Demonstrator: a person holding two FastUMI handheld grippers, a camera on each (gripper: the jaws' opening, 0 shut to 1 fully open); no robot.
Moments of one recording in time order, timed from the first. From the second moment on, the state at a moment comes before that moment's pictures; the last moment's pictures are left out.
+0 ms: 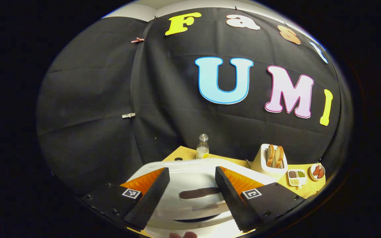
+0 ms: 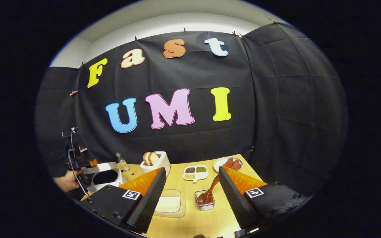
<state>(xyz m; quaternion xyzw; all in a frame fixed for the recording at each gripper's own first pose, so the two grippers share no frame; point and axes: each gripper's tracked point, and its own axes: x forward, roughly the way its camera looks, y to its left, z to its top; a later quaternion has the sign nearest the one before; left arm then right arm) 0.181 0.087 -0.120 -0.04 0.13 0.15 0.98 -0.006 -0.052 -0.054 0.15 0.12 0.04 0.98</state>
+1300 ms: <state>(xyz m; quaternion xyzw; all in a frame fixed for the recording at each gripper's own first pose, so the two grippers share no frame) 0.152 0.064 -0.210 -0.04 0.21 0.20 0.96 -0.016 -0.037 -0.064 0.13 0.14 0.06 0.98</state>
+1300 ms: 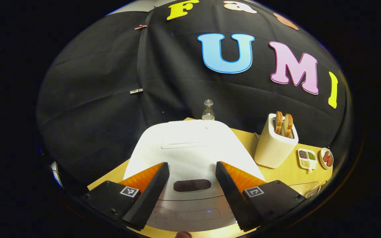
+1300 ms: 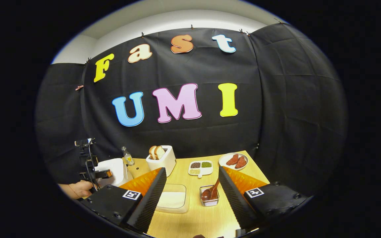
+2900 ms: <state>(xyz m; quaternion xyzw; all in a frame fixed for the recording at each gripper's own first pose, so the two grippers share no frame) 0.034 0.006 -0.020 -0.02 -0.03 -0.02 1.00 -0.010 -0.019 -0.020 0.07 0.06 0.04 1.00</state>
